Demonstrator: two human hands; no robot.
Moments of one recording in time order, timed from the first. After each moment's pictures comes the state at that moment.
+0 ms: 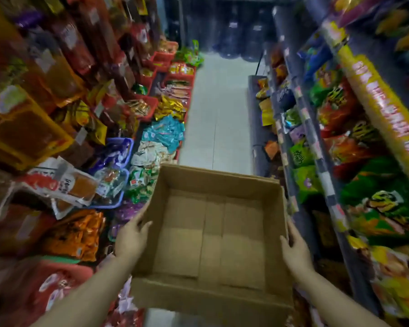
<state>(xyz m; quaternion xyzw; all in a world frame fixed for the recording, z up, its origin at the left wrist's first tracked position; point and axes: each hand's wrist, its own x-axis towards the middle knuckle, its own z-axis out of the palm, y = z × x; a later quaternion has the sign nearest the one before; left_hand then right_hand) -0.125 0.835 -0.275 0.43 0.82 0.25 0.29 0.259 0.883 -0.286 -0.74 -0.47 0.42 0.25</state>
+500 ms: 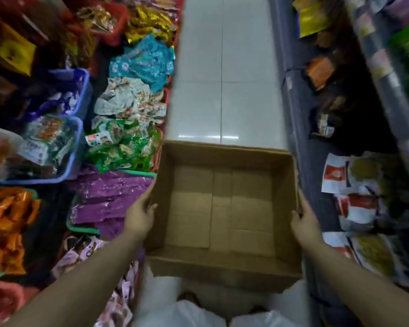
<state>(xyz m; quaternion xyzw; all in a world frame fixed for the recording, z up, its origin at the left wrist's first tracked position) -0.141 0.938 -0.671 0.42 0.78 0.27 0.37 0.235 0.979 -0.678 -0.76 -0.45 0.42 0.21</state>
